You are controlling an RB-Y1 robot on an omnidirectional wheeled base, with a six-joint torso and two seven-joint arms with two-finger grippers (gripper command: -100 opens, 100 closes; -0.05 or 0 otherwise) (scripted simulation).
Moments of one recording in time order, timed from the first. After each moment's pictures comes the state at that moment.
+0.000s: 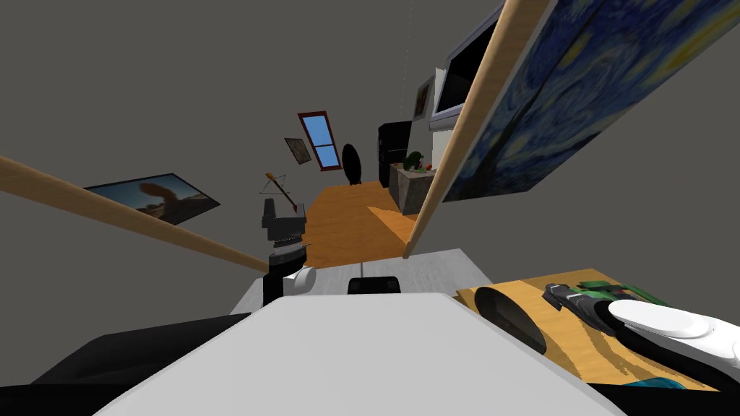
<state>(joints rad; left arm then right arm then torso) 0.50 -0.01 -0.01 -2.27 0.03 -0.54 0.17 0.32 -1.57 0.88 -1.02 0.80 -0.05 1.22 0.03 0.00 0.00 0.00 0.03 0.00</state>
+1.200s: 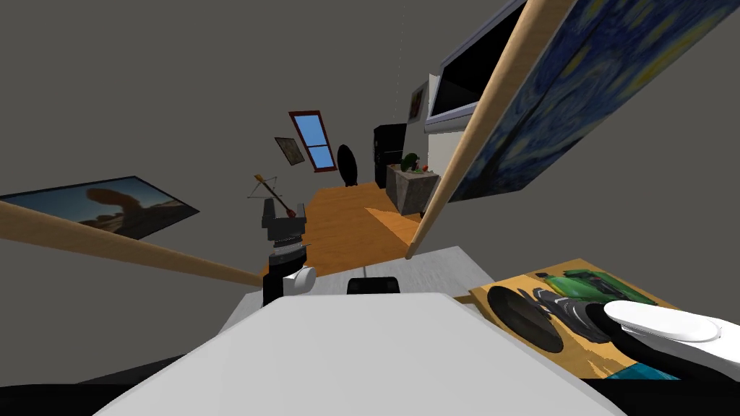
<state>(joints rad) 0.50 -0.01 -0.01 -2.27 0.03 -0.54 0.17 0.40 -1.65 0.86 -1.21 0.73 -0.12 1.18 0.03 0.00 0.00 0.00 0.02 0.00</state>
